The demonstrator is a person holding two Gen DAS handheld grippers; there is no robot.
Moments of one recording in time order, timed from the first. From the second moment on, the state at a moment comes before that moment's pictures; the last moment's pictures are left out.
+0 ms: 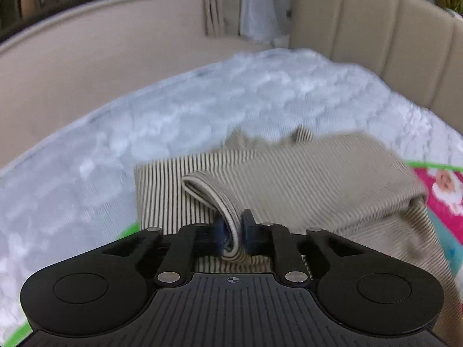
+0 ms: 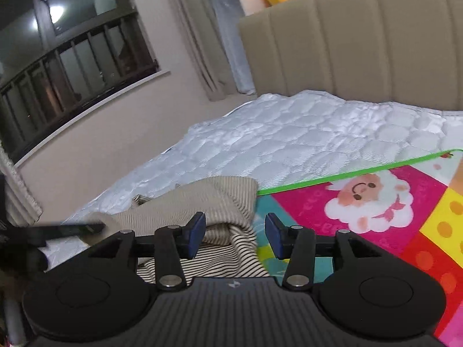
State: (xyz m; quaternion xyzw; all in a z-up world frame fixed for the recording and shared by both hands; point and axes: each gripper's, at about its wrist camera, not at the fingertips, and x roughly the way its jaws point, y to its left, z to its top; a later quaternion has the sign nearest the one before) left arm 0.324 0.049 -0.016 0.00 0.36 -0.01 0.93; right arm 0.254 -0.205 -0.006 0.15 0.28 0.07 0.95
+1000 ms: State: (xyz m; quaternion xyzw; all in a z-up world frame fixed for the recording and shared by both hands) left arm 0.317 0.116 -0.057 -0.12 0.37 -0.06 0.92; right arm 0.352 -0.091 -0.057 0.03 0.35 0.17 0.92
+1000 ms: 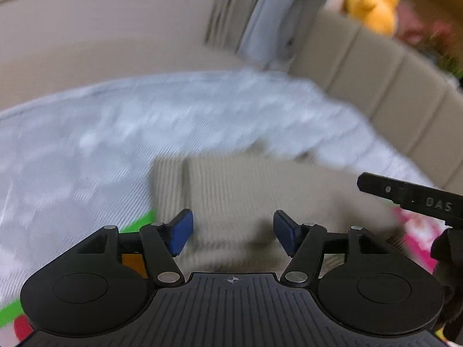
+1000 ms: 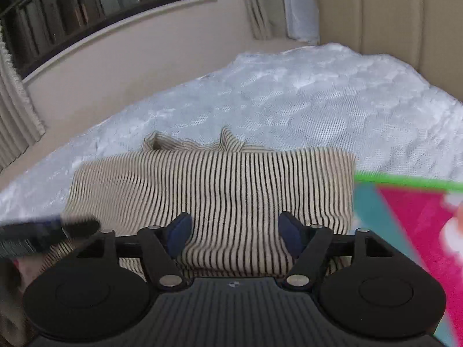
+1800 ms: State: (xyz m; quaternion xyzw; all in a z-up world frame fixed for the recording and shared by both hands) left arm 0.321 0.198 -0.049 -0.22 0.35 0.01 0.91; right arm 0.443 -0.030 -0.056 -0.07 0.38 0.14 0.91
